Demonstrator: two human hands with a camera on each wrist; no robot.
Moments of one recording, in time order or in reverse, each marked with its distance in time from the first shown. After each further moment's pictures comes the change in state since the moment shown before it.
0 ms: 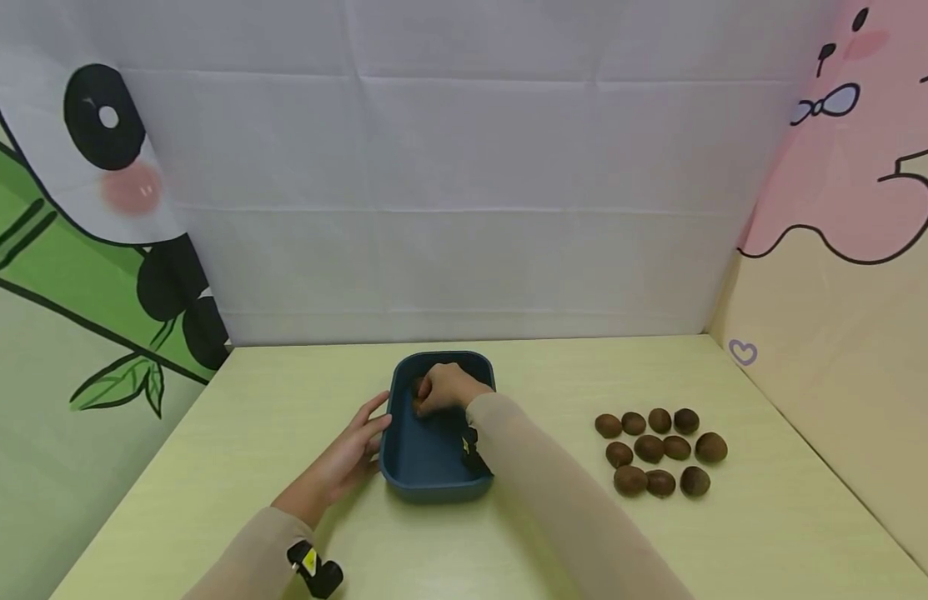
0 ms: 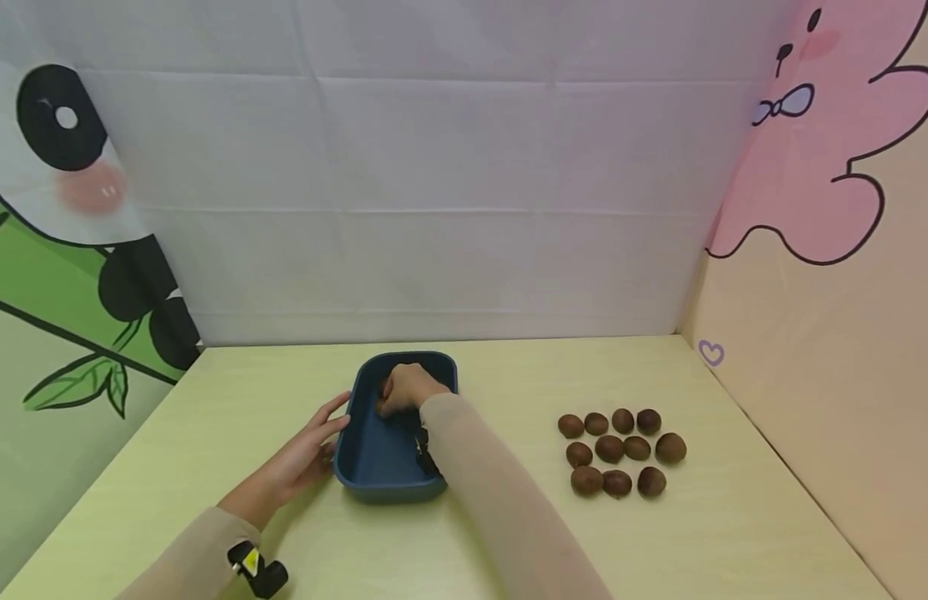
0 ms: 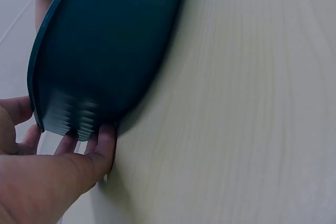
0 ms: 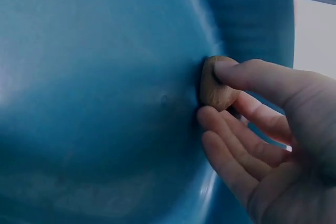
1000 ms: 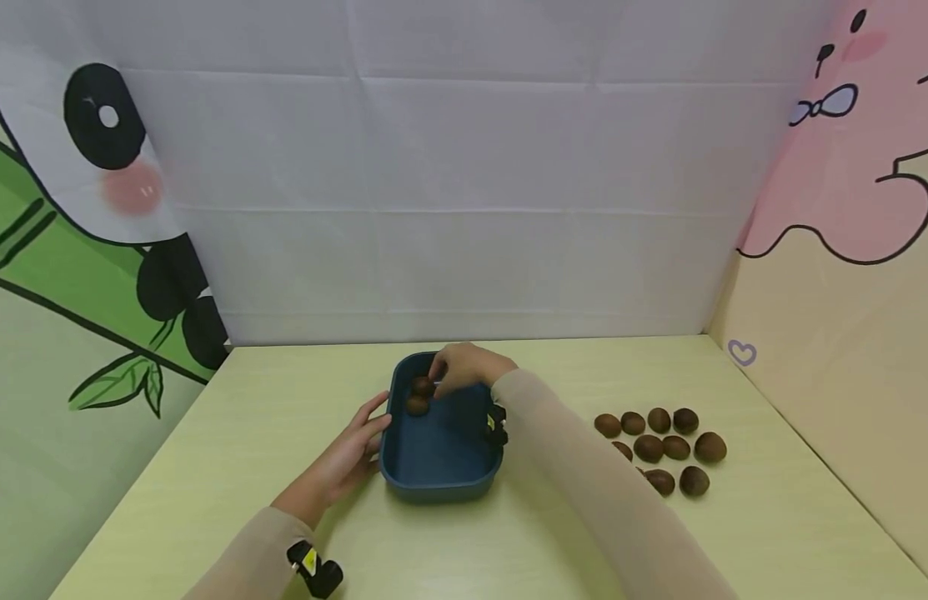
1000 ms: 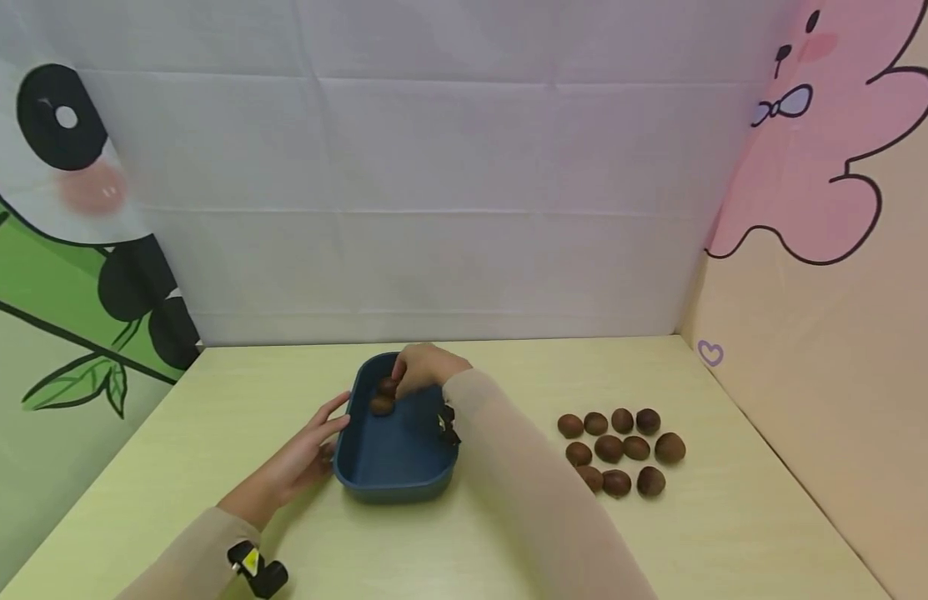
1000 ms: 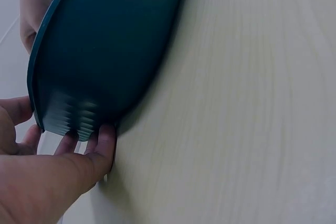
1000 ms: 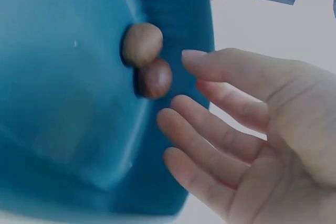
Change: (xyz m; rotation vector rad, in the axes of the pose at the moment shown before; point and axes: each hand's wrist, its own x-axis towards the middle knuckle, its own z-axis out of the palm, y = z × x) left_hand 0.003 -0.003 0.002 -0.022 0.017 0.000; right_hand -0.021 0.004 -0.052 -0.069 -0.089 -0.115
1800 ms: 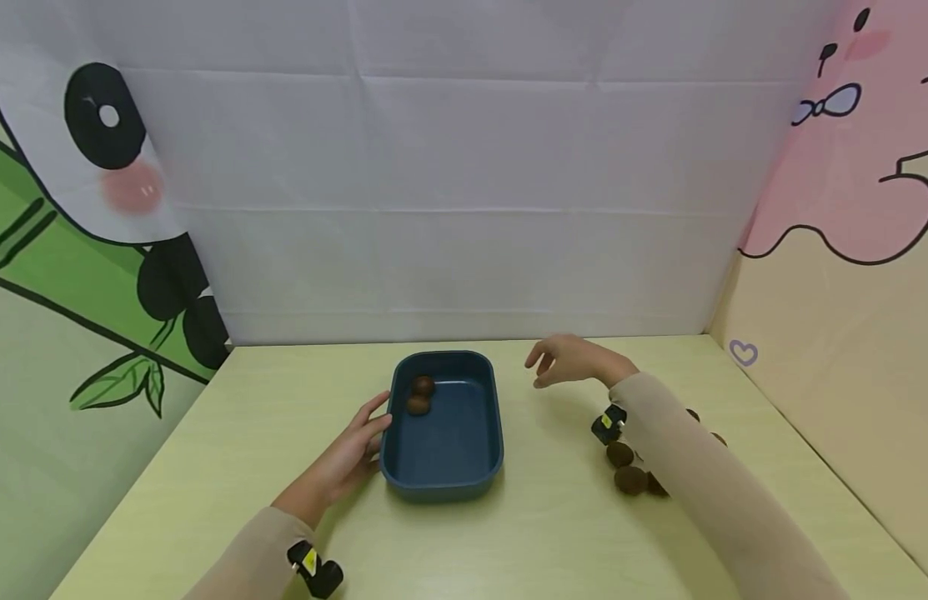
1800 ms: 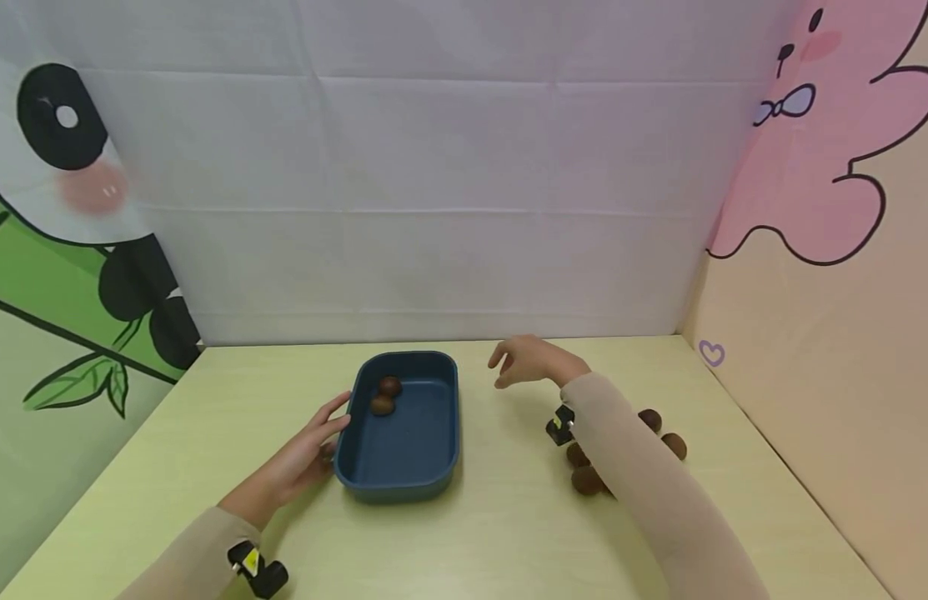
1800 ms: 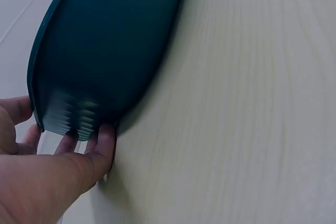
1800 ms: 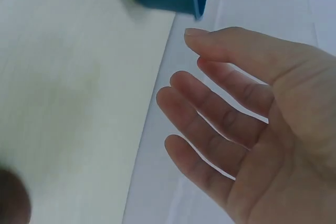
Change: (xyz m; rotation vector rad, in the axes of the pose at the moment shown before) left_hand -0.001 0.000 -0.001 0.015 0.004 0.000; right_hand -0.091 0.111 -0.050 0.044 0.031 0.019
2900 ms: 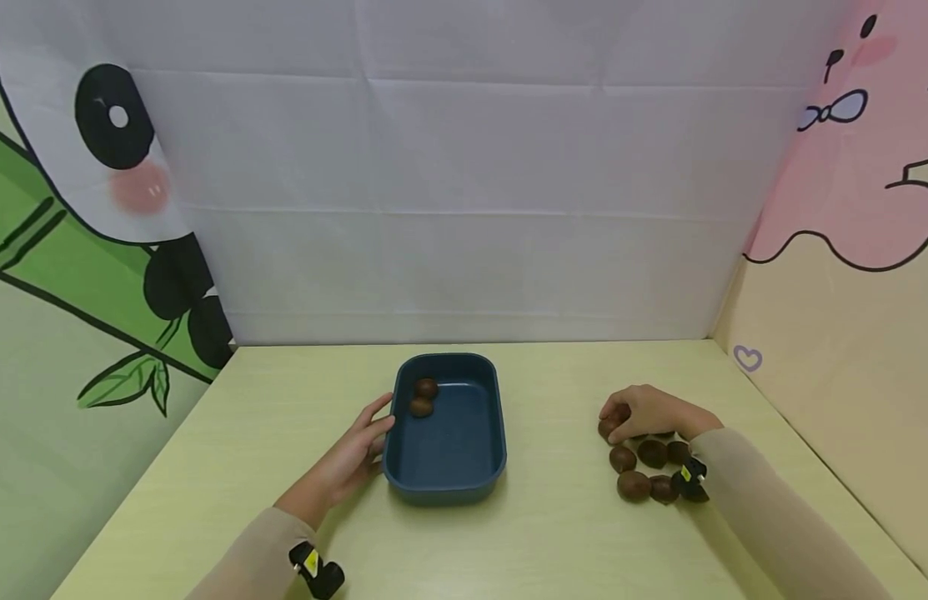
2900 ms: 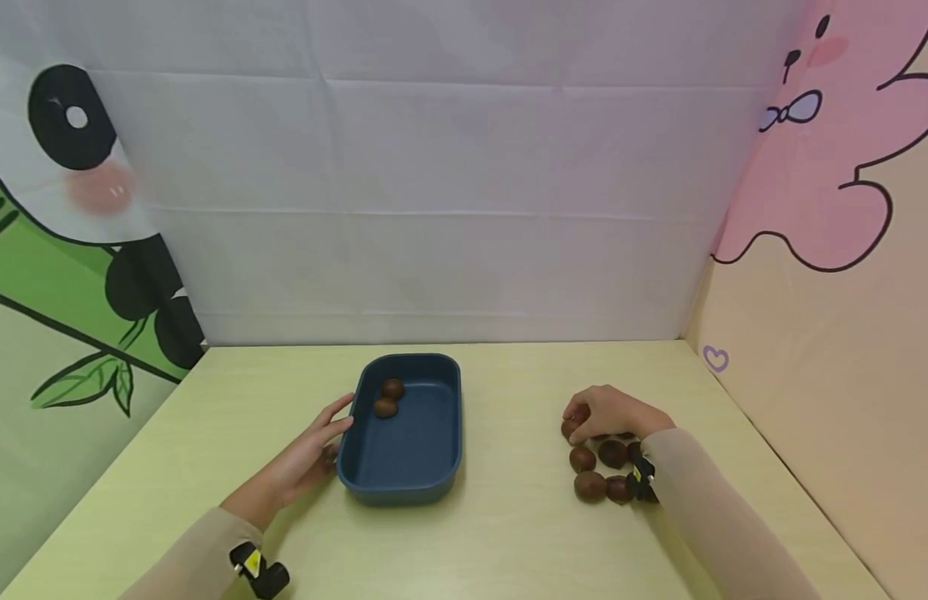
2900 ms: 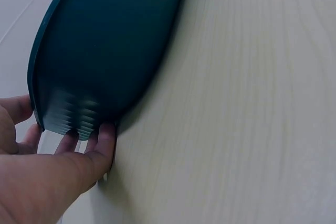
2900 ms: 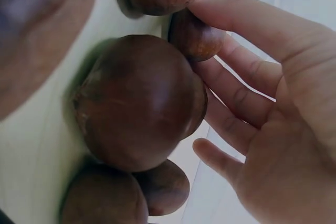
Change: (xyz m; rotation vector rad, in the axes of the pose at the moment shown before) left_hand -0.002 0.001 -0.001 0.005 0.008 0.000; right_hand -0.080 0.094 0.031 0.045 -0.008 0.034
